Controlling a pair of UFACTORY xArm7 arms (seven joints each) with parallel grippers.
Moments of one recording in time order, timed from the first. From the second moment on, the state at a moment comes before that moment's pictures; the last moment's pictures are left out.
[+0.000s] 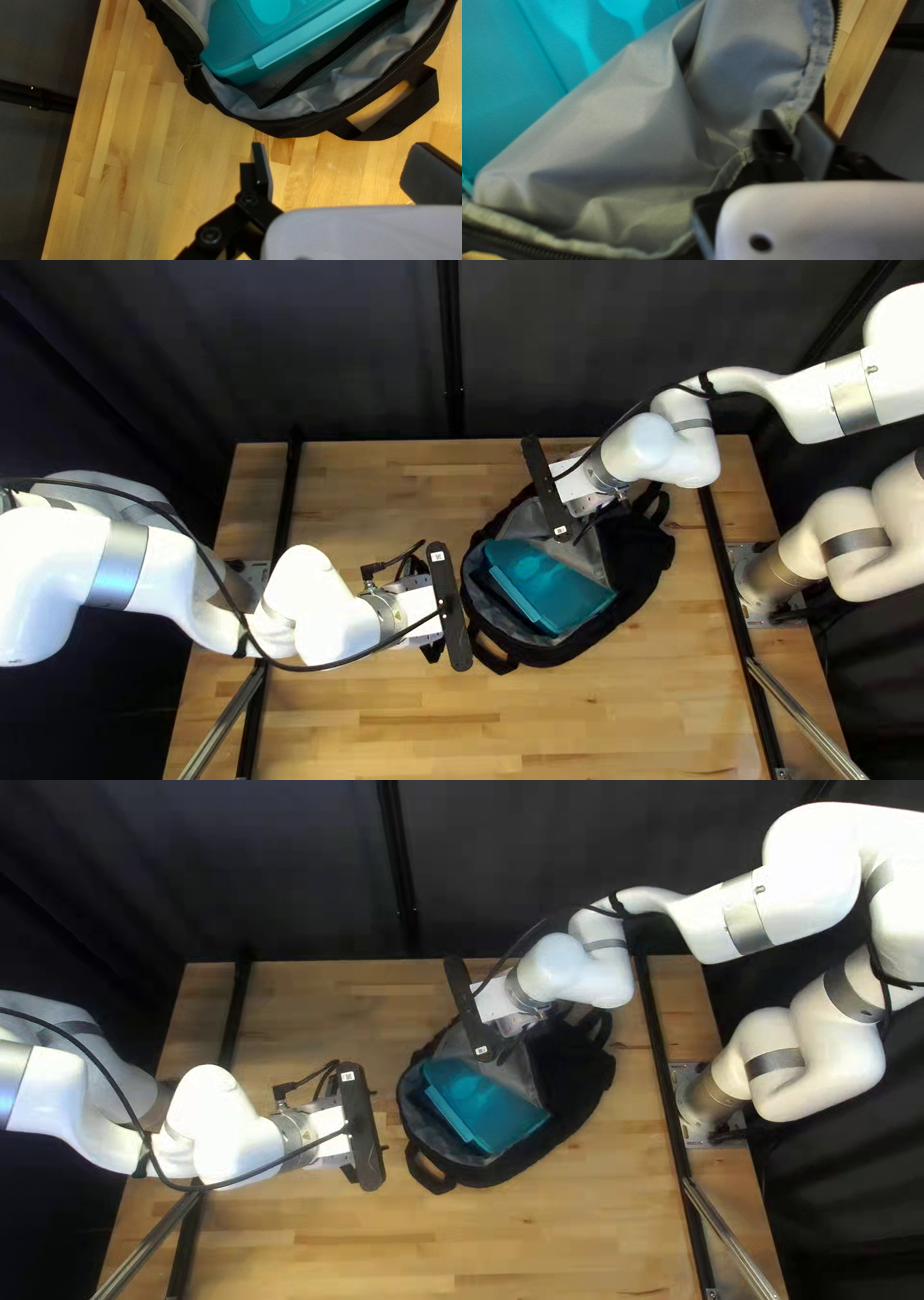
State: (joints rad) left arm 0.67 -0.41 -1.02 0.55 0.49 0.47 -0.87; right arm 0.00 -0.19 -0.22 0.63 -0.45 0.54 -0.25
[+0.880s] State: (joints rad) left arm 0.71 -0.44 -1.03 0.52 0.57 0.38 -0.86; right arm 0.00 -0.21 -0.22 0.62 -0.45 0.54 -0.25
